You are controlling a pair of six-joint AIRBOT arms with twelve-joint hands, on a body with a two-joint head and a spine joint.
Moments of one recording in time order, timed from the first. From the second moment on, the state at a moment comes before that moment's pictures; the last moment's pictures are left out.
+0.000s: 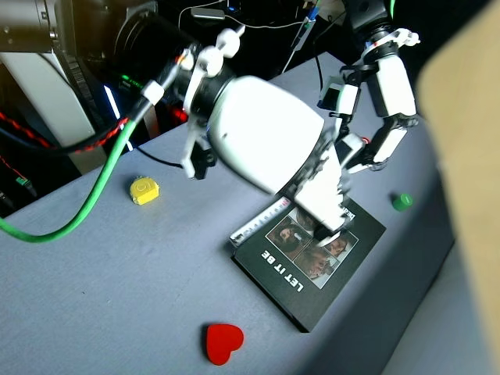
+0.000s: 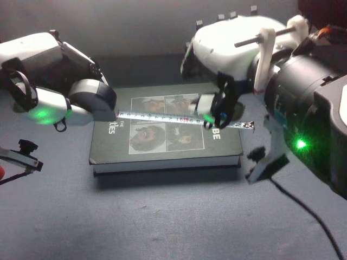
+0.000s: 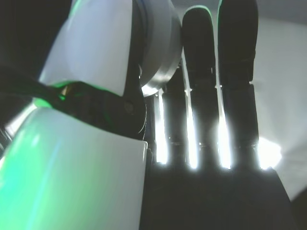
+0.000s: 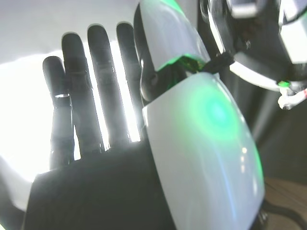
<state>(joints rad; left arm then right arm) 0.51 -0.76 0.95 -0.88 -0.27 1.20 -0.10 -1.26 0.74 -1.54 -0.98 0.70</state>
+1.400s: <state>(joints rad) 0.54 -0.76 0.90 -1.17 -0.41 1.31 -0.15 -1.32 0.90 -1.59 -0.94 0.76</state>
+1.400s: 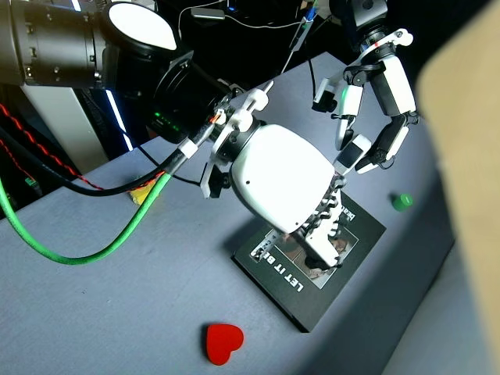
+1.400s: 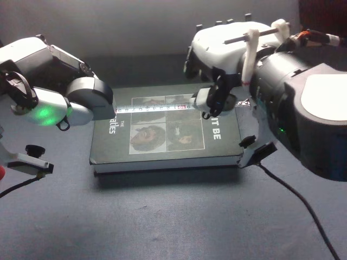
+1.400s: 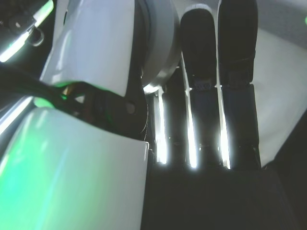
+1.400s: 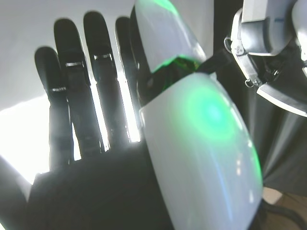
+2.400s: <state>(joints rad) 0.55 -0.76 0.91 -1.11 -0.40 1.23 -0.19 -1.28 0.87 -1.62 -0.93 0.76</state>
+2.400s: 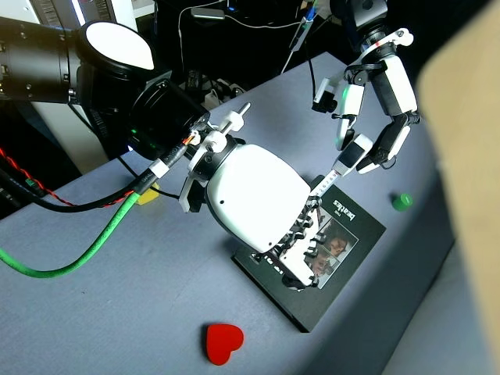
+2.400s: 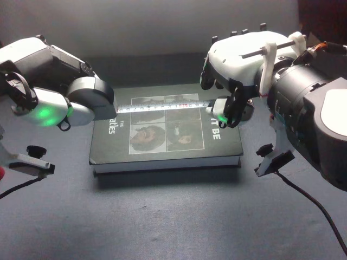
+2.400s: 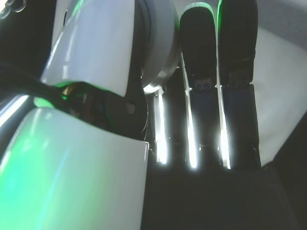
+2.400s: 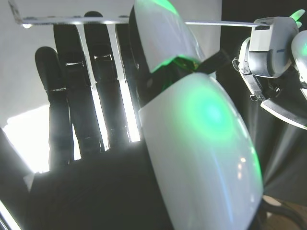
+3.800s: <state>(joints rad) 0.56 -0.76 0.91 -1.09 -0.39 1.20 -0.19 -1.28 0.87 -1.64 -0.93 0.76</state>
